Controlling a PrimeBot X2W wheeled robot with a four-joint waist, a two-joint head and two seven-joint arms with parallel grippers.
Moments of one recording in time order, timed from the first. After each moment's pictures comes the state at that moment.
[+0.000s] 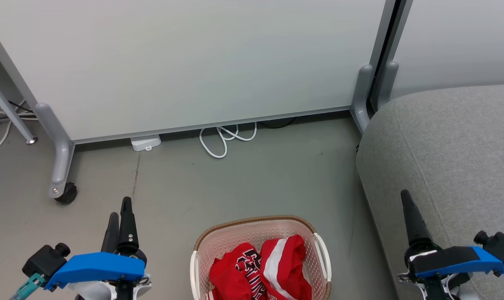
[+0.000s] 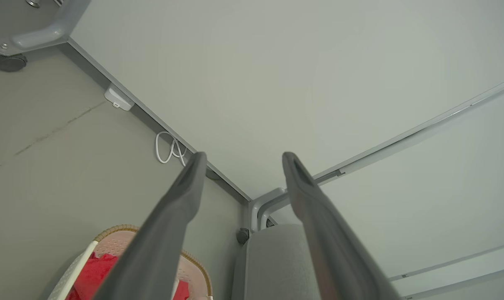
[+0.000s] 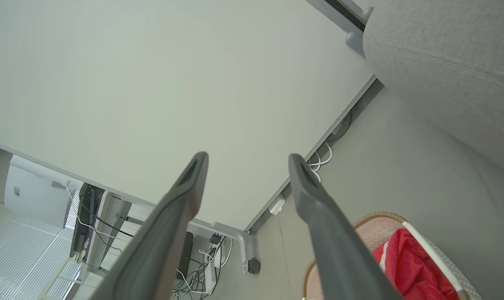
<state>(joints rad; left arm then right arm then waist) -0.06 0.04 -0.02 0.22 -1.01 -0.06 -0.06 -0.10 -0.04 -0.01 0.27 1.07 0.13 -0.06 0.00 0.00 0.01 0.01</state>
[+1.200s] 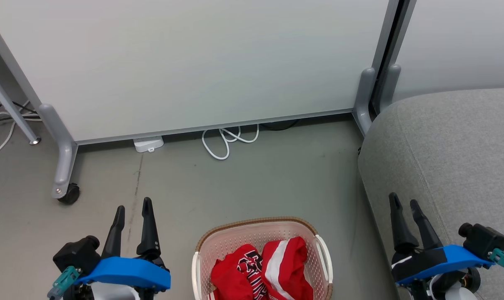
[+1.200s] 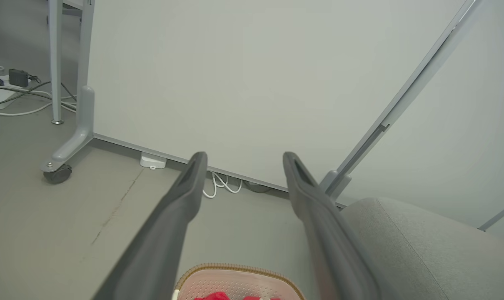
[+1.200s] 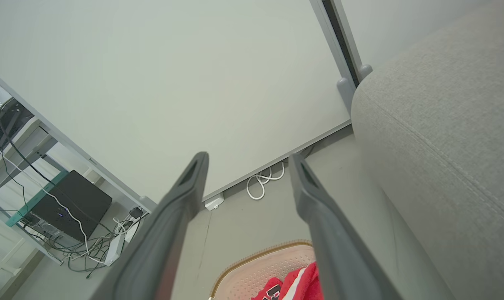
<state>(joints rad) -0.05 0.05 -0.08 0.25 -0.53 -0.06 -0.16 -0.12 -0.04 0.00 0.33 0.60 0.13 -0.15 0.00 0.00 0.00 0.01</state>
